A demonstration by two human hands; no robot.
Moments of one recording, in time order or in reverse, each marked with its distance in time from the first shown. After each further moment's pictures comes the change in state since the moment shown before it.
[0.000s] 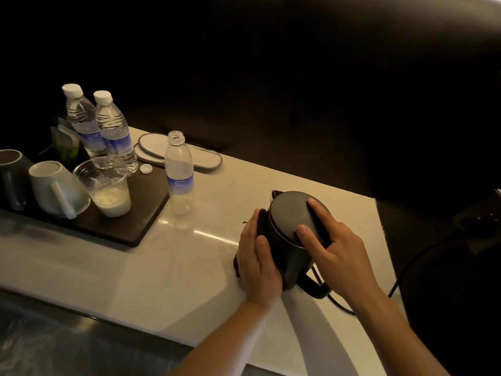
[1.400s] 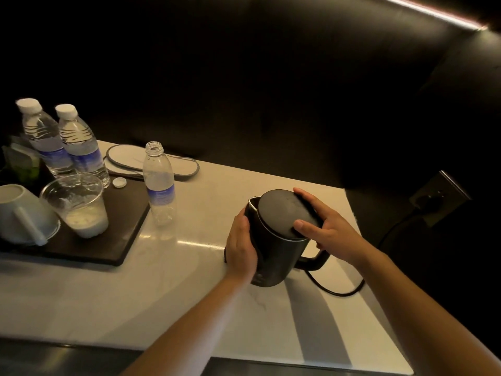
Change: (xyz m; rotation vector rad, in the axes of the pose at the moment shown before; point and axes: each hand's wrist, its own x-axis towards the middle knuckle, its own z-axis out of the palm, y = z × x) left_hand 0.044 0.017 -0.017 -0.163 -0.414 -0.277; right_hand 0.027 0.015 -0.026 0.287 -0.299 0.074
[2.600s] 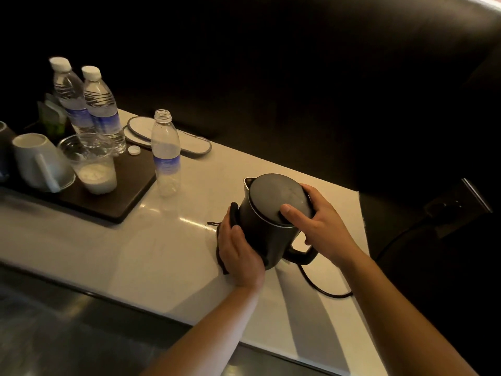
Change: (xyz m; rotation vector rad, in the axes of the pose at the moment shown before) left_hand -0.047 -0.029 0.051 -0.022 0.679 0.114; right_hand -0.006 0.001 0.008 0.031 0.066 -0.078
